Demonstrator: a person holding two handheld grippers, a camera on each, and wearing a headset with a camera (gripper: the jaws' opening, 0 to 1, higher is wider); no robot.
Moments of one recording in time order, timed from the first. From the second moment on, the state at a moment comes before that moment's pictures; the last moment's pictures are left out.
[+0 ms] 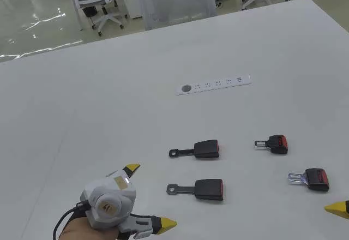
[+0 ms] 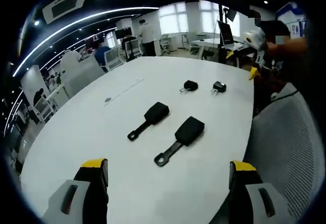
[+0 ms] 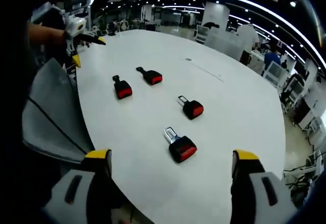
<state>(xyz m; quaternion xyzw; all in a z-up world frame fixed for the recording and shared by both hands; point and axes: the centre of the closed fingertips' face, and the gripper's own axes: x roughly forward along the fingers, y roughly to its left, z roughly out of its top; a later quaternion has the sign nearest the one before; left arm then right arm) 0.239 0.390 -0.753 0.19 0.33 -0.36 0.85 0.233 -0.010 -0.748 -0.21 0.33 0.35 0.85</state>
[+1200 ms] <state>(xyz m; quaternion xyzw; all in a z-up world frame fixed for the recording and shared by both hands) 0.243 0.387 -0.746 0.19 0.34 -0.35 0.85 0.245 -0.010 -0.746 -0.21 0.32 0.35 0.85</state>
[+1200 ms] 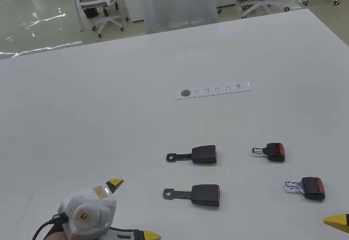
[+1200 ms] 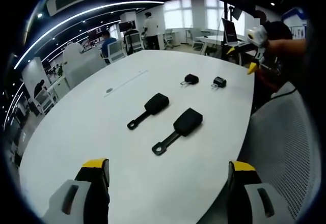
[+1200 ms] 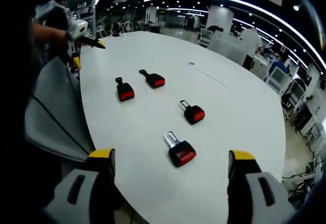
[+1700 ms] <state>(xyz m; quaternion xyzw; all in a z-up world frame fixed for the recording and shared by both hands) 0.246 0.383 -0.743 0.19 0.33 -0.35 0.86 0.238 -0.008 -0.745 -0.21 0.33 0.35 0.85</state>
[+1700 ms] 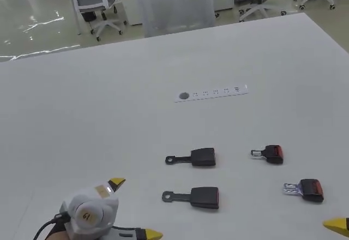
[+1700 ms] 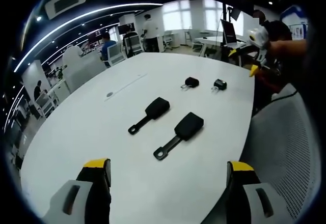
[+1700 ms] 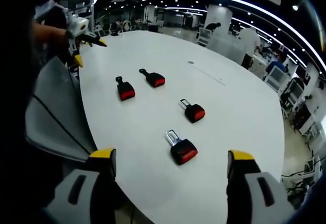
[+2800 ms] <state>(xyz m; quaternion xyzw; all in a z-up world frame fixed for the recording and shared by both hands) 0.256 0.377 -0.760 0.24 0.36 -0.38 0.82 0.246 0.000 -0.751 -0.26 0.33 0.38 0.83</state>
